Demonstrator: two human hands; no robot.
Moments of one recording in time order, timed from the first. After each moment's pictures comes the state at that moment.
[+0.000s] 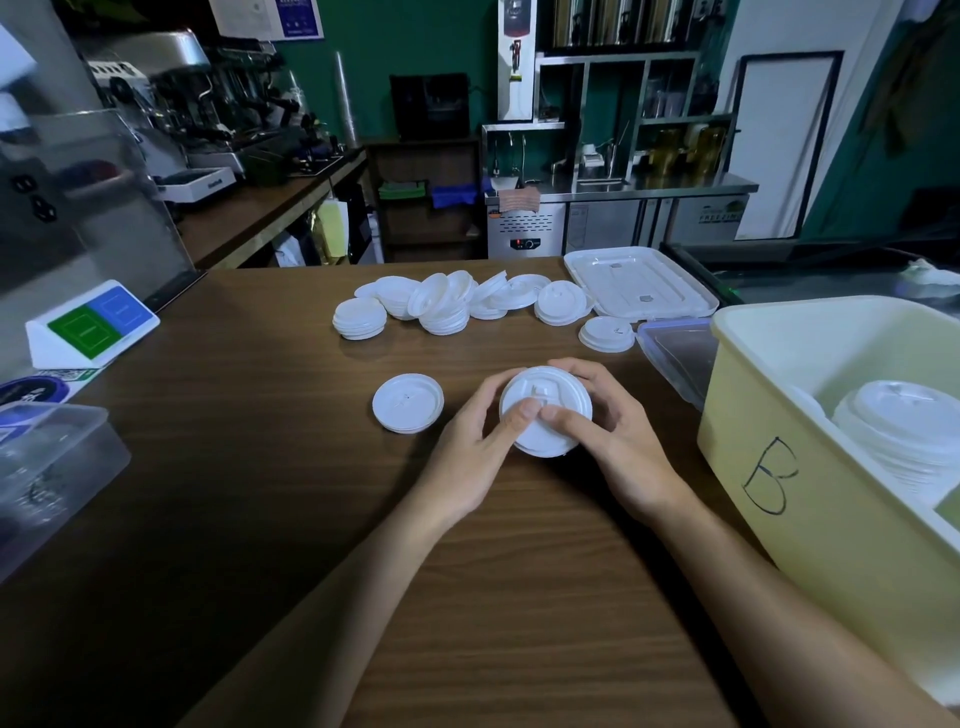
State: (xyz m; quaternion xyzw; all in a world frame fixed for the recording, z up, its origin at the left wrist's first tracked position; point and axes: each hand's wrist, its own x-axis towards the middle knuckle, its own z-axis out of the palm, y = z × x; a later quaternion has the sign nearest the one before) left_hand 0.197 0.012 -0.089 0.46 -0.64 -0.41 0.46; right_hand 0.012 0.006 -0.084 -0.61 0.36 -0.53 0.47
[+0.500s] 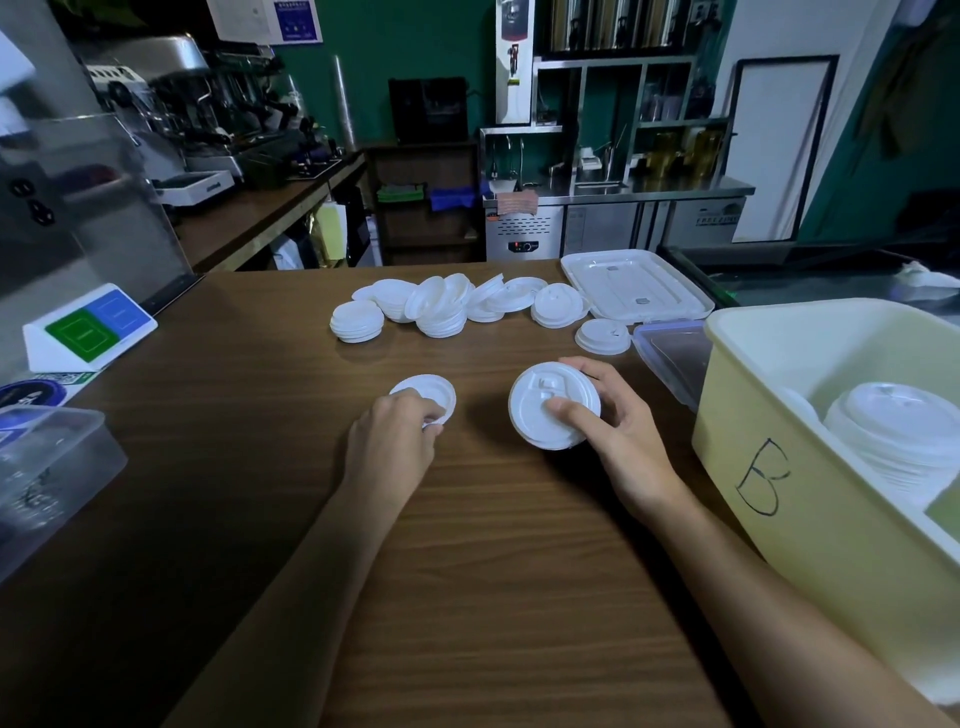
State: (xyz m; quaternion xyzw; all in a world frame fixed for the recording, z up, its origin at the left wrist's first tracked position) left_hand 0.256 -0.010 -0.095 0.68 -0.68 0.02 0.27; right_hand 0.011 0.000 -0.086 -0.57 0.39 -0.56 0.46
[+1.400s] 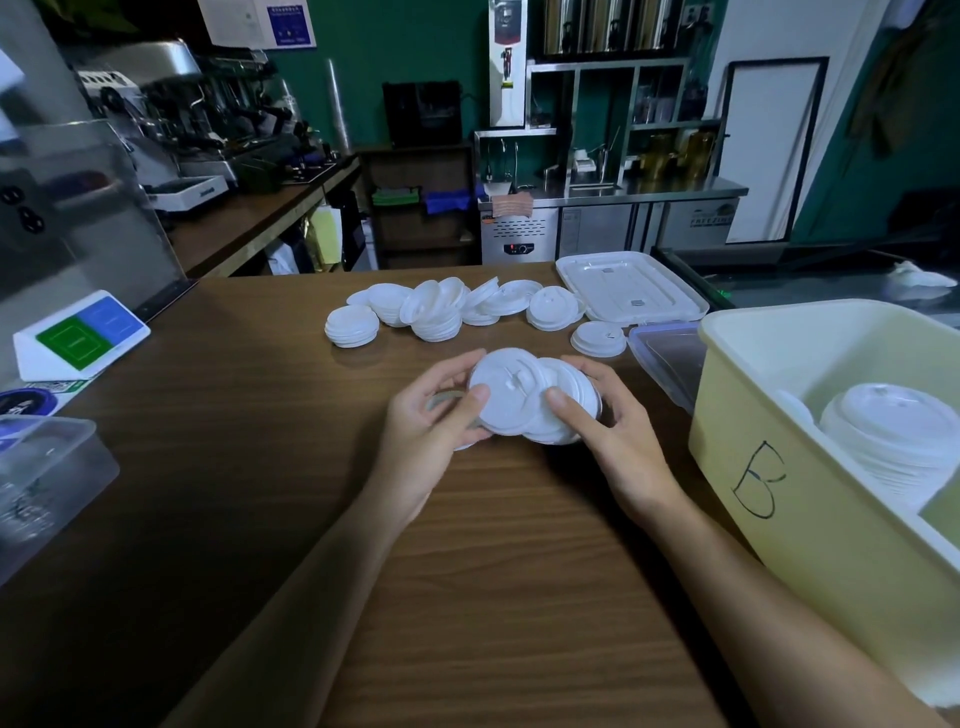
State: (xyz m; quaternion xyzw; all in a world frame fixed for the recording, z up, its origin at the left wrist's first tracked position) left_hand 0.215 0.012 -0.068 0.42 -0.50 -0.47 0.59; right_hand 0.010 -0.002 -0.088 -0.57 0.39 -0.58 0.44
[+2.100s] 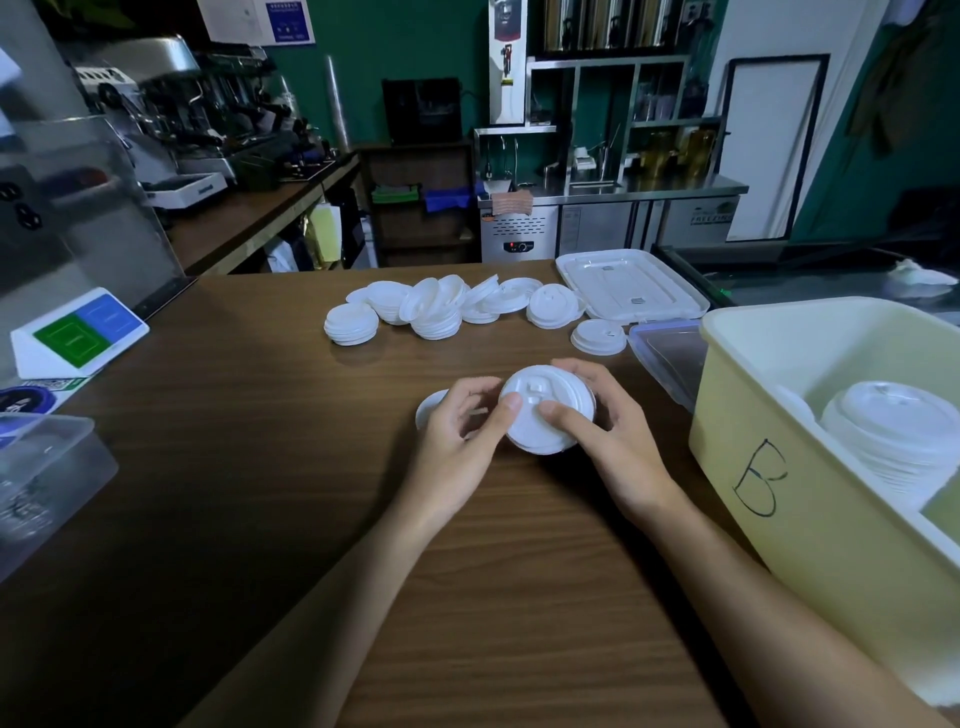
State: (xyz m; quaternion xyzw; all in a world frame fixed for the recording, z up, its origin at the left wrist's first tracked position) left_hand 0.195 0.009 -0.093 0.46 -0.57 -0.41 0.54; right_hand 0.011 0.002 -0.087 -0.59 0.39 -0.55 0.44
